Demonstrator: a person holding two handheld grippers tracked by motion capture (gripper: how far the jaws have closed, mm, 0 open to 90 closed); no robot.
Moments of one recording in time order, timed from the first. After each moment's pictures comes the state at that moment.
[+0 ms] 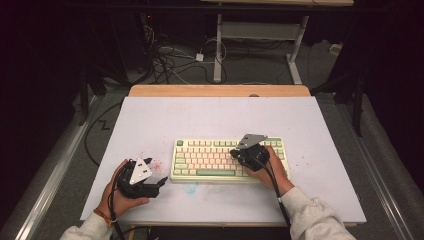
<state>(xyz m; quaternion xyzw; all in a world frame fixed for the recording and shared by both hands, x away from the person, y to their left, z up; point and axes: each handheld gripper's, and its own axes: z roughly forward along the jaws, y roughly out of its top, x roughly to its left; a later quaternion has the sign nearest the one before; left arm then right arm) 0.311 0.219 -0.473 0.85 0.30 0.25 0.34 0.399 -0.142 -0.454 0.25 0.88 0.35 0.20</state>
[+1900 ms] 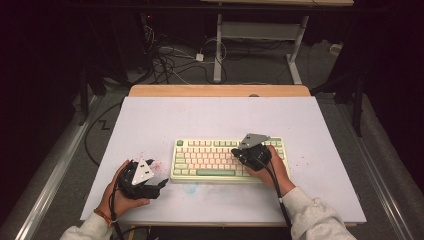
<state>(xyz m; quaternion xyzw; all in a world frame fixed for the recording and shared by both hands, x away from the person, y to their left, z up) 0.311 0.216 -0.475 0.86 0.29 0.25 0.33 0.397 -0.146 -0.451 0.26 0.88 0.35 0.21</state>
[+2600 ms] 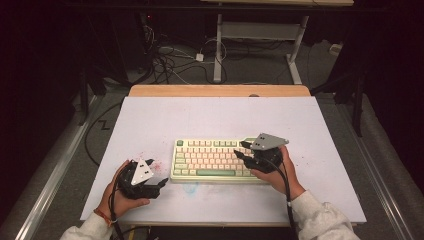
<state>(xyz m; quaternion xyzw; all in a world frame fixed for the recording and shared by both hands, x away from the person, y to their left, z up) 0.310 0.217 -0.474 0.86 0.30 0.25 0.33 0.375 -0.168 -0.426 0.25 0.84 0.43 0.24</state>
